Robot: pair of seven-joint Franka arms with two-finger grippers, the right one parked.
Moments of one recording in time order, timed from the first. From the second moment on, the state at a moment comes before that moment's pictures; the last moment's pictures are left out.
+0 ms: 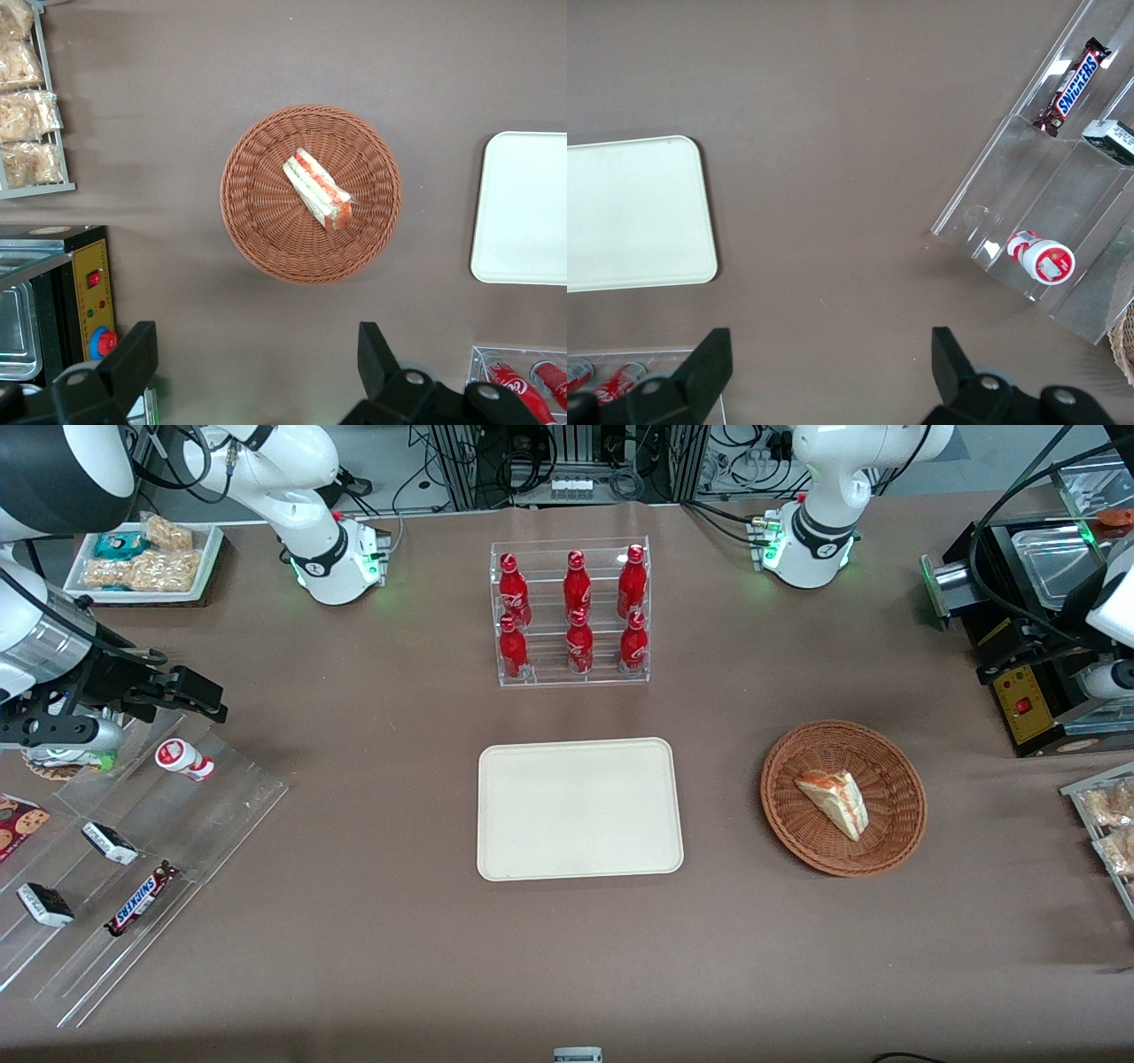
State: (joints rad) arm 0.01 -0.02 -0.04 -1.55 0.05 1.52 -0.09
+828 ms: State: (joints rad) arm -0.02 0.16 -0.05 -2.02 0.03 2.08 -0.44
